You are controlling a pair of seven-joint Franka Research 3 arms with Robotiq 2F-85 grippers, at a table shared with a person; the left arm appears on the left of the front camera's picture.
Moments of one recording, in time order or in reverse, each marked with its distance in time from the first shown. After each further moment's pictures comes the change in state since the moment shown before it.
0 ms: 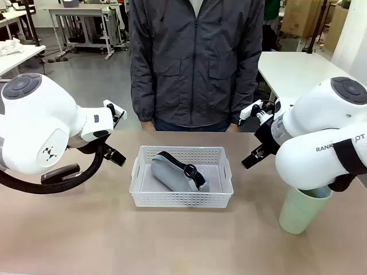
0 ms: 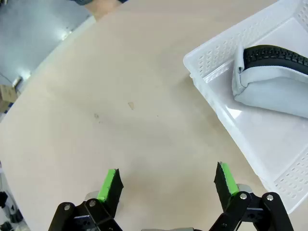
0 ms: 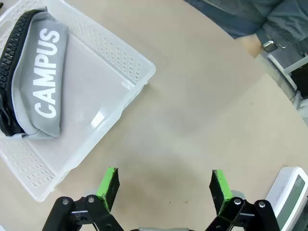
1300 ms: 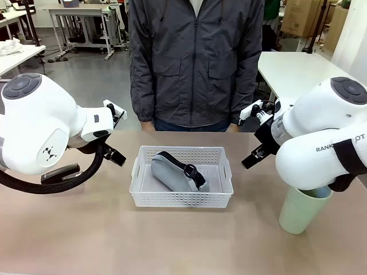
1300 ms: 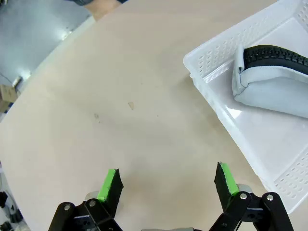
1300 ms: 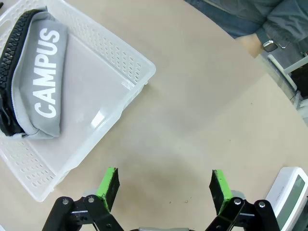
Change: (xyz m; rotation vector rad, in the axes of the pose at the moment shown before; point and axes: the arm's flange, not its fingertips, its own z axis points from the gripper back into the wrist) left arm 0.000 0.000 0.000 0.000 0.000 0.001; right arm 0.000 0.000 0.000 0.000 0.000 0.001
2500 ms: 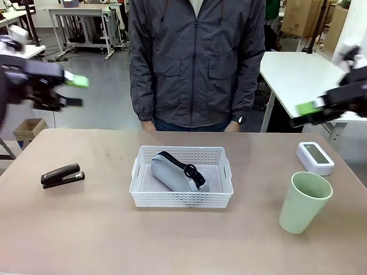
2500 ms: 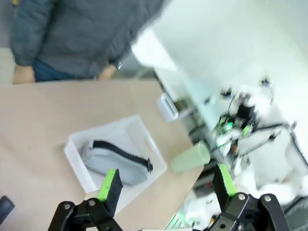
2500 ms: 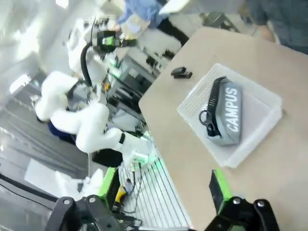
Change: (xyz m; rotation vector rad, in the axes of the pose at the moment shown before) left arm -0.037 0.118 0.173 -0.840 -0.539 0.602; right arm -0.061 -0.119 0.168 0.989 -0.281 -0.396
